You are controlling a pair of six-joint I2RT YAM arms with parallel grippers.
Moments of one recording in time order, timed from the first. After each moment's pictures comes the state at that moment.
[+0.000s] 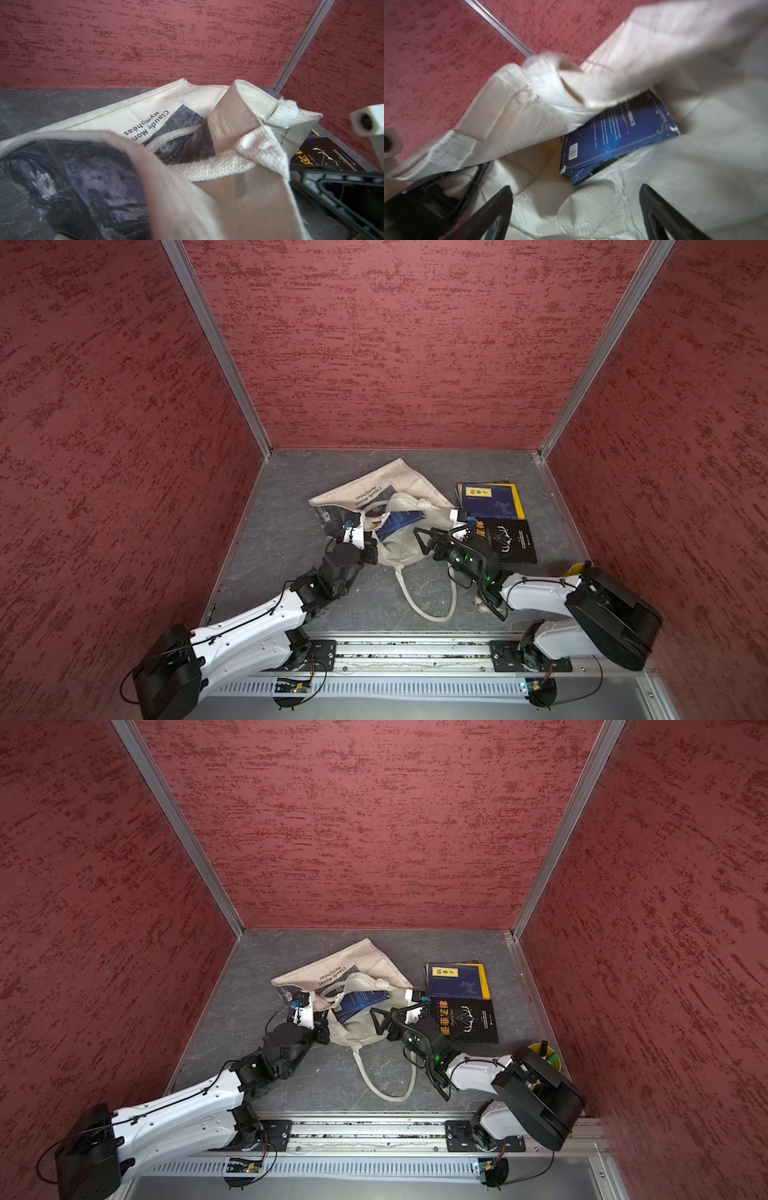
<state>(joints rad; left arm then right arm) -0.87 0.93 0.42 0.26 -0.50 -0.29 0.77 1.44 0.37 0.89 0.01 0.84</state>
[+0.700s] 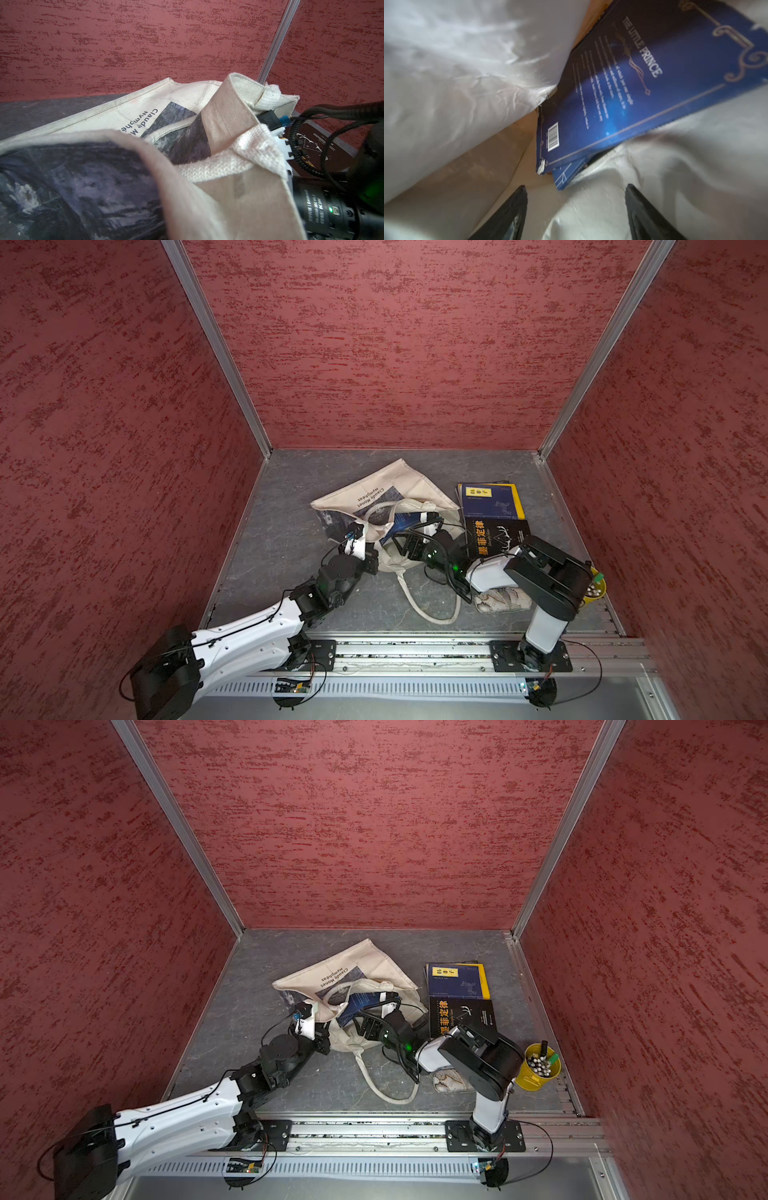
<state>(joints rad) -0.91 0.87 0.29 0.39 -0.47 -0.23 0.82 1.81 0.61 0.87 0.01 0.94</state>
